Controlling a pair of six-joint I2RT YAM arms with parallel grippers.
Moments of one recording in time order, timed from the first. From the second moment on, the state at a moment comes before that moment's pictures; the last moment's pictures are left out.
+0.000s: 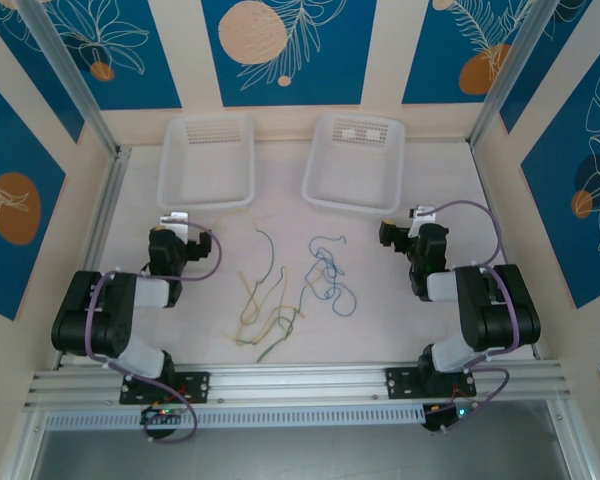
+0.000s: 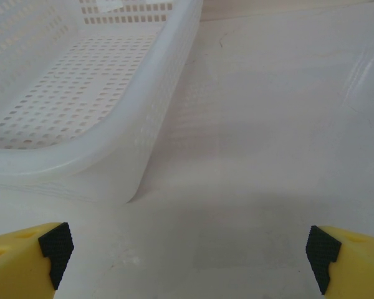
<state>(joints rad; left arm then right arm) -0.07 1.53 0.37 0.76 -0.09 0.05 0.03 1.52 0.37 0.75 0.00 0.11</state>
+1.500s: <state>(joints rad) -0.88 1.75 1.47 -0.72 -0.07 -0.24 0.33 1.43 0.93 -0.75 -0.49 0.43</state>
